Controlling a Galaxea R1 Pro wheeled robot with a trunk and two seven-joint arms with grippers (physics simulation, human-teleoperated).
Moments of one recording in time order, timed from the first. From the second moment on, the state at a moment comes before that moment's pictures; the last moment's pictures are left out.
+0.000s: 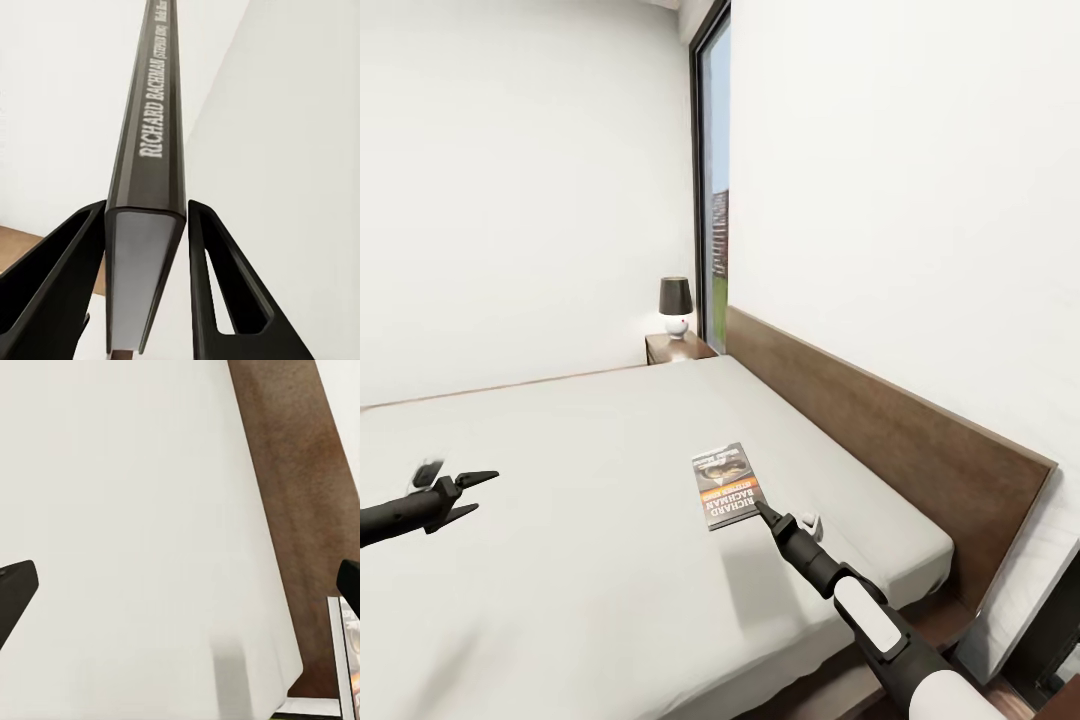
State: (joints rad) left arm -1.04 0.64 0.12 -0.01 0.41 0.63 -0.94; right arm -0.53 -0.04 0.33 -0.68 -1.27 0.21 0.53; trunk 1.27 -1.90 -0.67
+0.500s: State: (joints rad) left arm -1.04 0.64 0.12 -0.01 0.41 0.63 -0.94; right arm -0.53 -0.04 0.33 -0.68 -1.27 0.21 0.53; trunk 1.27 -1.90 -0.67
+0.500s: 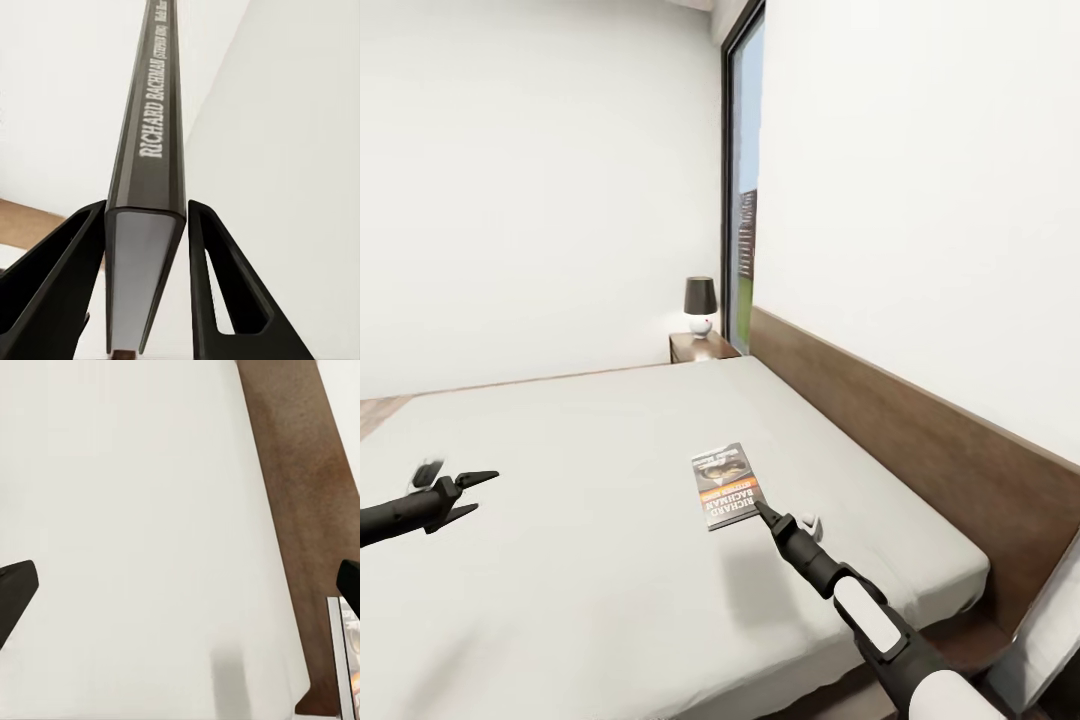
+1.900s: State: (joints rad) left arm -1.04 0.64 0.12 -0.01 0.41 0.63 -0.94; right arm -0.53 -0.04 0.34 -0.69 -1.26 0.21 0.53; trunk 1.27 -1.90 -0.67
